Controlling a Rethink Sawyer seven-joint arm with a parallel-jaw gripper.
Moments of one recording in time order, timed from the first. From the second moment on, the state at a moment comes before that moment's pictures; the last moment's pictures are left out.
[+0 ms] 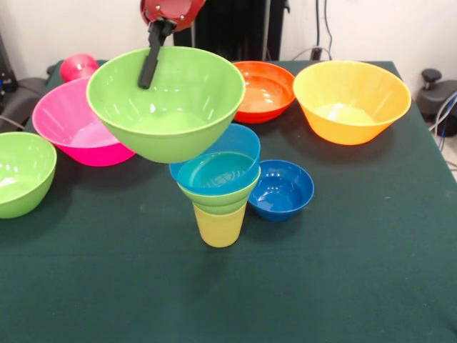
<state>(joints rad) -0.18 -0.73 -0.24 1.70 -0.16 -0.03 3.05</state>
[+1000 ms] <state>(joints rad) -0.14 -0.73 -0.27 1.70 -0.10 -0.03 3.05</state>
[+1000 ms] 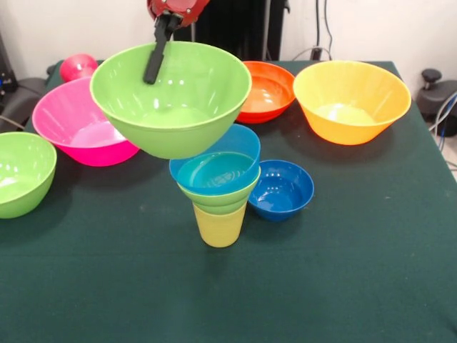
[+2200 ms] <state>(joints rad) -0.08 -0.63 -0.32 1.70 -0.04 -0.04 3.05</state>
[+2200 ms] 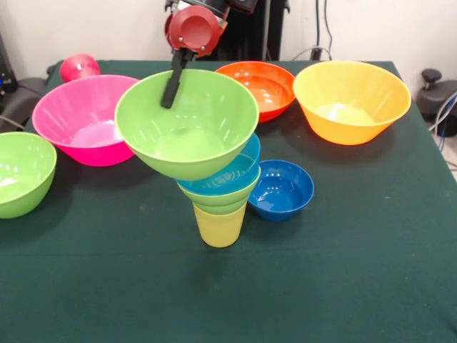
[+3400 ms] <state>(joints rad) -0.05 -0.62 -0.36 1.70 -0.01 -0.07 3.05</state>
